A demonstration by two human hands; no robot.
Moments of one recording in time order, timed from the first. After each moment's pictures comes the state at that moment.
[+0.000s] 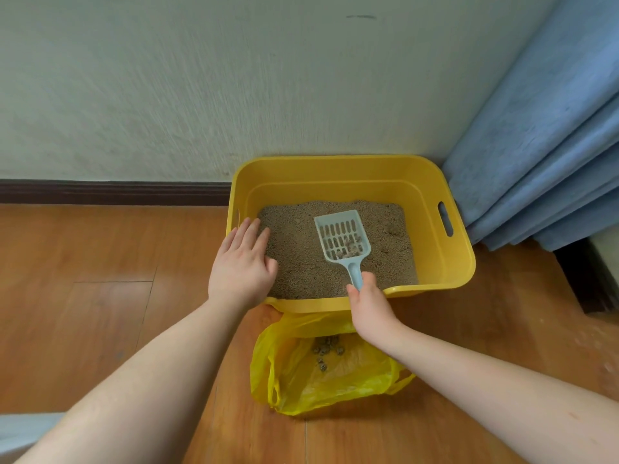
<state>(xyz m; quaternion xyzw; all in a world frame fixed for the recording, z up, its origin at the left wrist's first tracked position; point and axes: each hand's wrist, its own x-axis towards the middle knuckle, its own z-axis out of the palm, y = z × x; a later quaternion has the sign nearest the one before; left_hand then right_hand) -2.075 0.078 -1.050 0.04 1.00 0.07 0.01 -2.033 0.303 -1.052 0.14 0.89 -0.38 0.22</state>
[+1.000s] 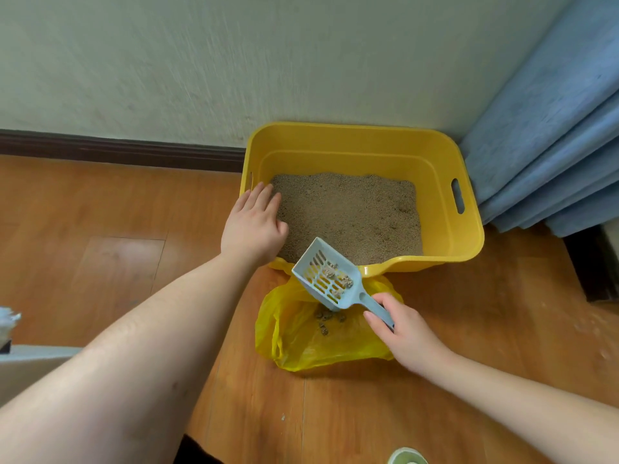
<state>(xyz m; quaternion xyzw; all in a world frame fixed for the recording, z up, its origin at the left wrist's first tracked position) -2.075 0.078 -1.052 0.04 1.00 0.06 0.01 -1.955 0.363 -1.049 -0.11 0.91 -0.36 0.20</state>
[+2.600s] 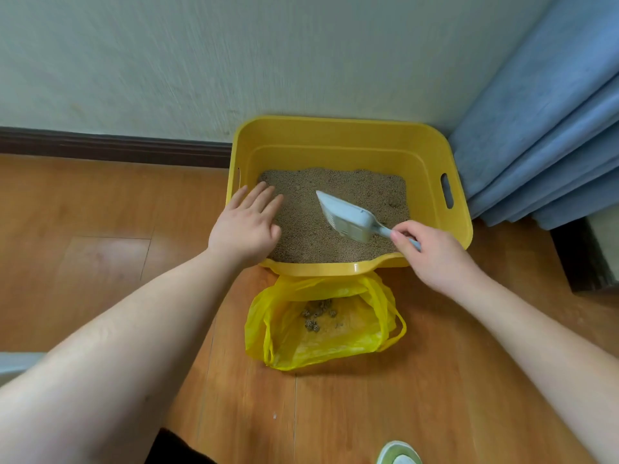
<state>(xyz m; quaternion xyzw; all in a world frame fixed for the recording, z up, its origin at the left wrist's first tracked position) -2.077 0.077 -1.053 0.14 0.99 0.01 0.02 -2.046 0.391 -0.985 -0.08 0.96 -0.23 0.12</state>
